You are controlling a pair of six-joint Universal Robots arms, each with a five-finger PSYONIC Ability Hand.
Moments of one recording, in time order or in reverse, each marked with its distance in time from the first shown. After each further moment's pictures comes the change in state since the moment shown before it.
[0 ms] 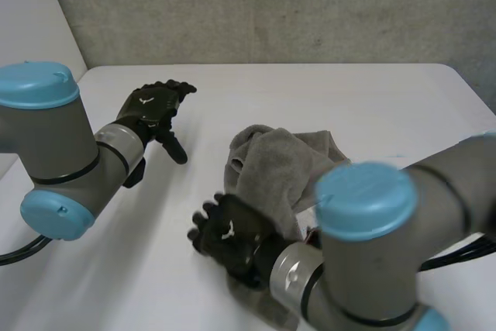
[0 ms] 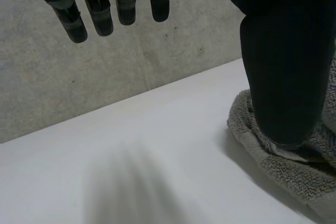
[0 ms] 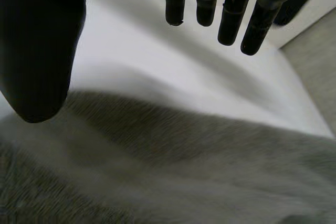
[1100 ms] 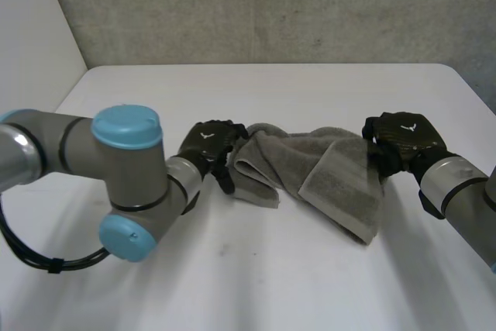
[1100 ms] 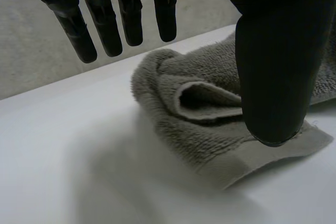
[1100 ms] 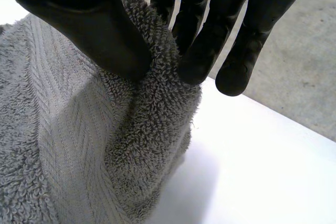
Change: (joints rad) left arm -0.181 -0.249 0.133 0.037 -0.009 -0.006; right arm -0.635 -0.185 0.215 -0.263 -0.003 0.532; left_hand 0.203 0.207 0.206 0.205 0.172; right_hand 1.090 1.071 1.081 1.084 1.098
